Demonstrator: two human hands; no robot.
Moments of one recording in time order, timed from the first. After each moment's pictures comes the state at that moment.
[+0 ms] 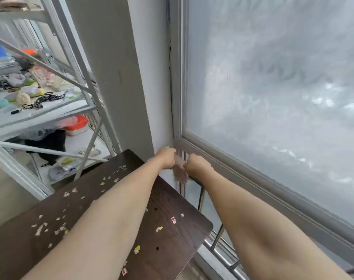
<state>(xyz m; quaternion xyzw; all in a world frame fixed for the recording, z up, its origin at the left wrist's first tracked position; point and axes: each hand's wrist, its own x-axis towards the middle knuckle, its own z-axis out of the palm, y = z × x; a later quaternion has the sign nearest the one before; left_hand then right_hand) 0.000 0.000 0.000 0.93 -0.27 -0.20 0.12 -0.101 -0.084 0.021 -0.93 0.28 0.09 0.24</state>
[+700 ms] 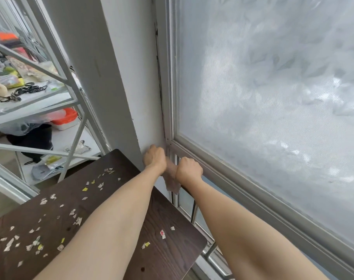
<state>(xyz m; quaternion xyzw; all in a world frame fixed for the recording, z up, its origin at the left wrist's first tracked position) 0.038 -0.043 -0.043 0.99 -0.12 -0.05 0.10 -0.053 -0.111 -0.023 -0.94 0.28 0.08 0.18</state>
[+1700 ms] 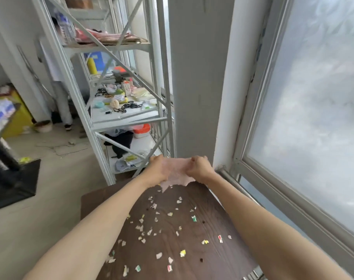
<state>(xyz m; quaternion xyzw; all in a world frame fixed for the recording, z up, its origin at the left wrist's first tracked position) -0.019 0.239 0.058 0.94 -0.11 -0.07 0.32 -0.040 0.064 0.063 -0.94 0.08 0.02 0.32</state>
